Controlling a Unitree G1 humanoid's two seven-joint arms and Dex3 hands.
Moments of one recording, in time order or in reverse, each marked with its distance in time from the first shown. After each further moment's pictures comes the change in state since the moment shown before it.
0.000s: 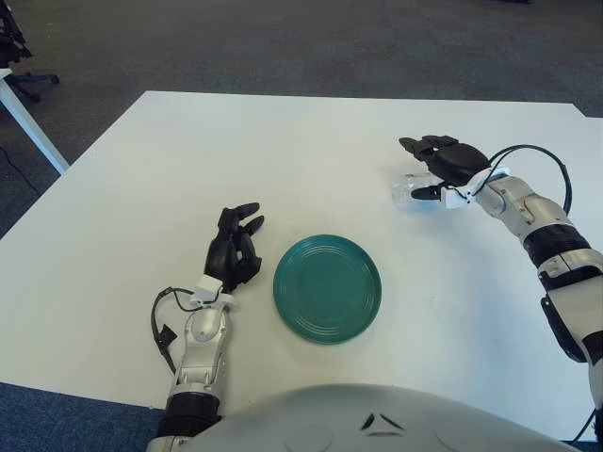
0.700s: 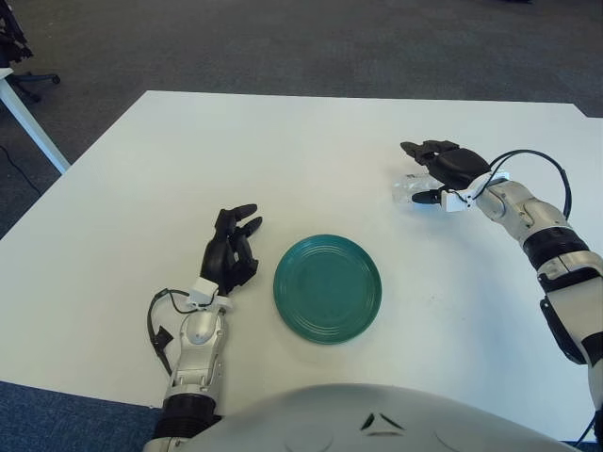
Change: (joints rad) left arm -0.002 0.025 0.007 0.042 -0.008 -0.069 -0.034; right arm 0.012 0.014 0.010 0.046 0.009 0.003 -0.020
